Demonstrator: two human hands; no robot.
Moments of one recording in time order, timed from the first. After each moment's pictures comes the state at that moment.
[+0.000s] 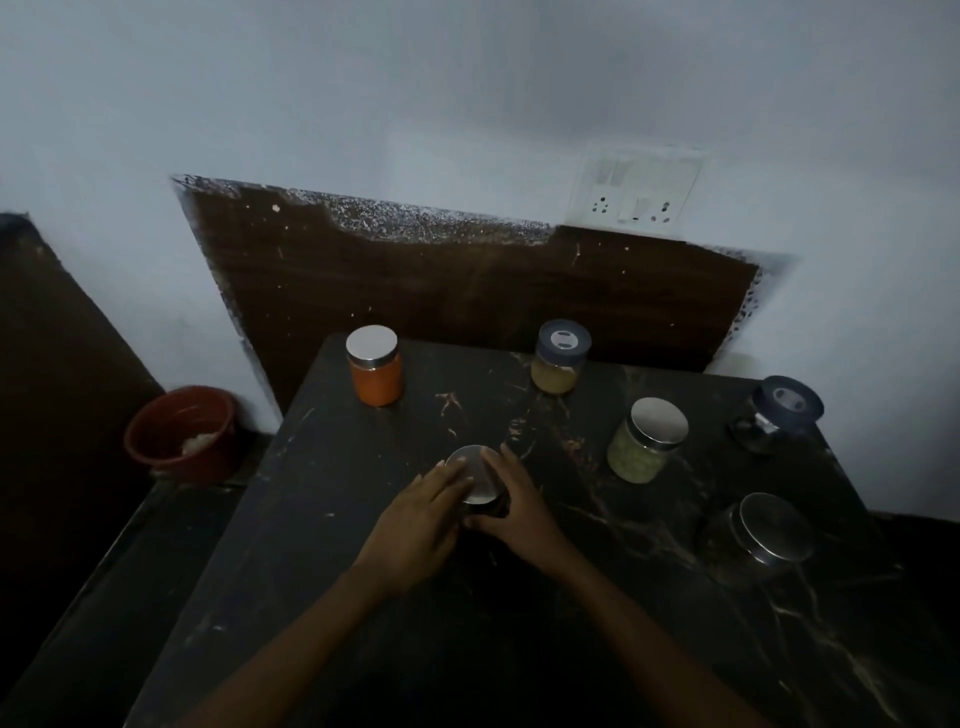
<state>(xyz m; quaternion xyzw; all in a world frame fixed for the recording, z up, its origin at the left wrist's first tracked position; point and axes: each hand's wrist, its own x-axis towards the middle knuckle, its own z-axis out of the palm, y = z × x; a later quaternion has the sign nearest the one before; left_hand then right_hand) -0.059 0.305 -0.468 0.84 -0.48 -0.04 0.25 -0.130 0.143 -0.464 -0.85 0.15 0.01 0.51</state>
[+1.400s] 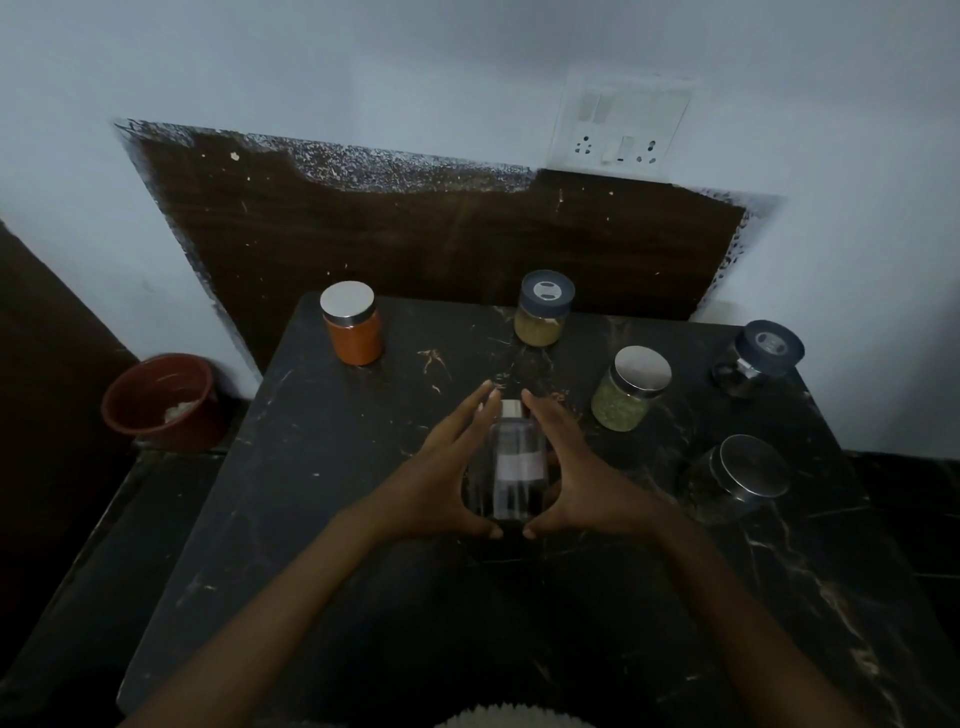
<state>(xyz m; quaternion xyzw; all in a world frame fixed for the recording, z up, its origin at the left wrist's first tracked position) -0.079 0.281 -0.400 0.77 -0.52 -0.22 0.30 -0.190 0.101 -0.387 -0.88 0.07 0.11 0.45</state>
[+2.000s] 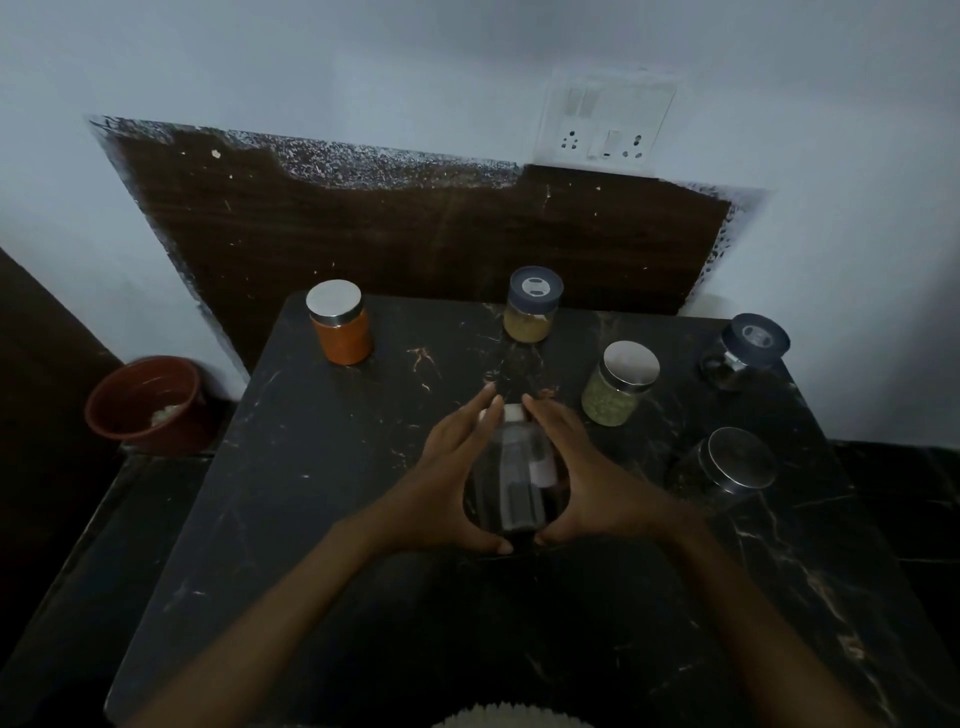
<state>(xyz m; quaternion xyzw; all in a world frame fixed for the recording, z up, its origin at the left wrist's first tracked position) -0.090 0.278 -0.400 0.75 -0.54 -0.22 0.30 -0.204 0.092 -0.380 -0.91 0.06 0.12 0.40</state>
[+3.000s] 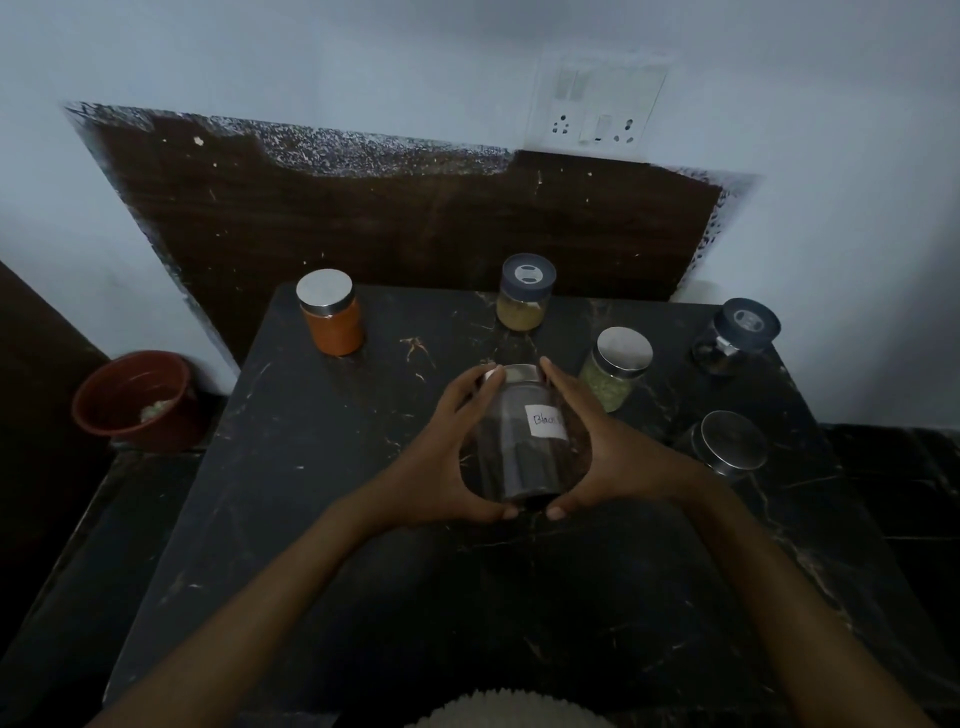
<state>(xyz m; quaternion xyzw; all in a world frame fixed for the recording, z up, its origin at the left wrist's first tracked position) -0.089 0.274 -0.386 0.71 -0.50 -0.26 0.41 -0.209 0.081 -0.357 -0.84 0.08 0.13 0.51</state>
